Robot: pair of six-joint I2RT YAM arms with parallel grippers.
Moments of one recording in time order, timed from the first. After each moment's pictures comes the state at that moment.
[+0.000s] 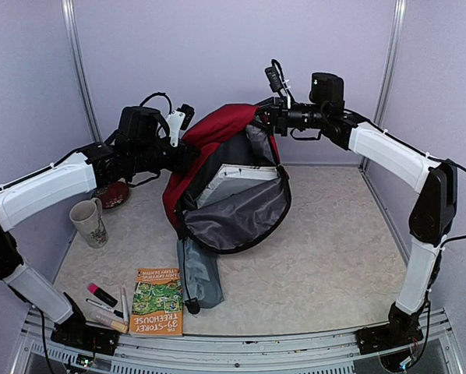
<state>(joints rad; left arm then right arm) -0.70 1.50 1.37 -0.24 -0.05 -0.02 0.51 1.89 1.85 0.01 -1.01 0.01</state>
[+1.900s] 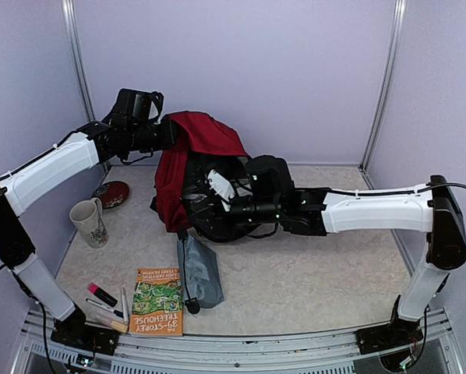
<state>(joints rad) -0.56 1.62 1.59 -0.40 -0.17 -0.42 1.02 1.75 1.30 0.16 -0.27 -0.10</state>
